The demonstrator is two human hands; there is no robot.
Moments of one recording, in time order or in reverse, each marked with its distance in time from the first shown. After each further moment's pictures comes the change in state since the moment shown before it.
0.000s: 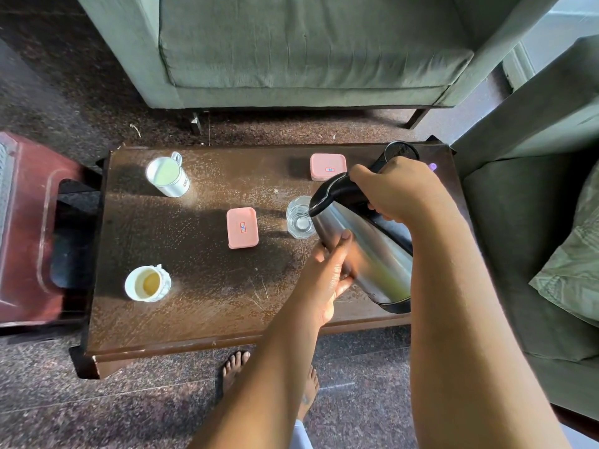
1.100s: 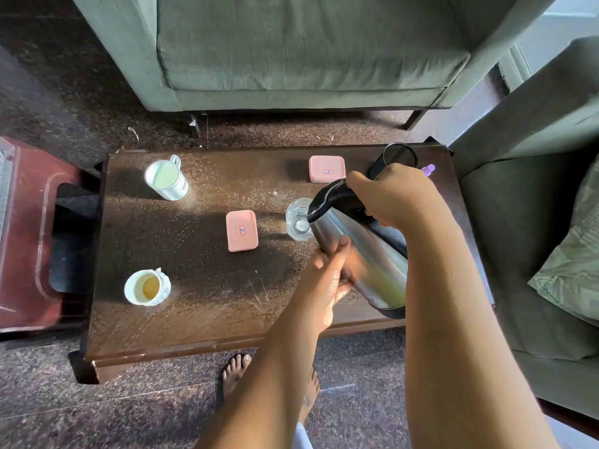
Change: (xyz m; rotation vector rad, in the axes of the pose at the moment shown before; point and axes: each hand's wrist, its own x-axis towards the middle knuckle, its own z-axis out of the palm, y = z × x) left_hand -0.002 -0.003 -0.002 0.017 0.019 -0.008; right_hand 0.002 0.003 0.008 -0.019 0.006 -0.011
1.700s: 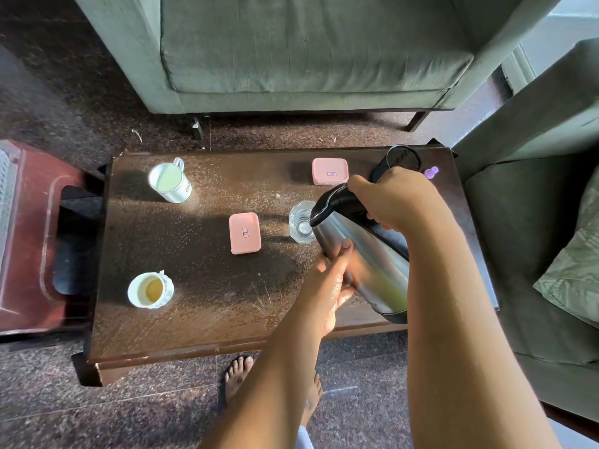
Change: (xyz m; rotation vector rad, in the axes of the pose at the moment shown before) left_hand 0.005 -0.003 -0.004 0.001 0.014 -0.018; right_hand 0.003 -0.002 0.002 -0.008 -0.019 0.009
